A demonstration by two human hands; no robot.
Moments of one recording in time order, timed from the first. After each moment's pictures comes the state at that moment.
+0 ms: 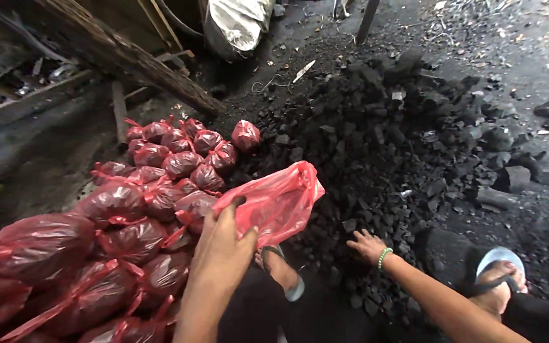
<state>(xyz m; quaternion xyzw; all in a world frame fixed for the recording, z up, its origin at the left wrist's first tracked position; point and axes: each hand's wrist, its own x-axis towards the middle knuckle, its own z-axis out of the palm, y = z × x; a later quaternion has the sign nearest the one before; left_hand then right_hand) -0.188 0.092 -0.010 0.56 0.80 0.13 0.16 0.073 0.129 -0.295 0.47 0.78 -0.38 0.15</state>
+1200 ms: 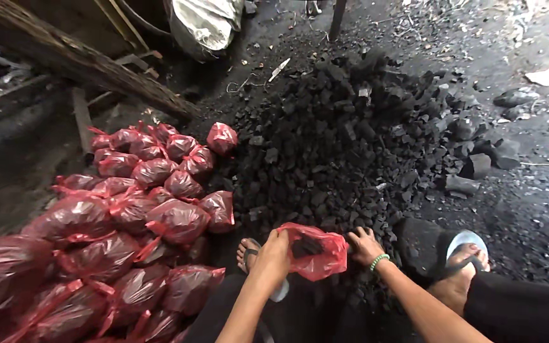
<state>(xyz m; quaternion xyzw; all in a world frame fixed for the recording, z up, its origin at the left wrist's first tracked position) -0.125 0.109 -0.101 0.63 0.68 -0.15 0.33 0.116 0.097 -0.312 0.61 0.68 -0.39 0.04</state>
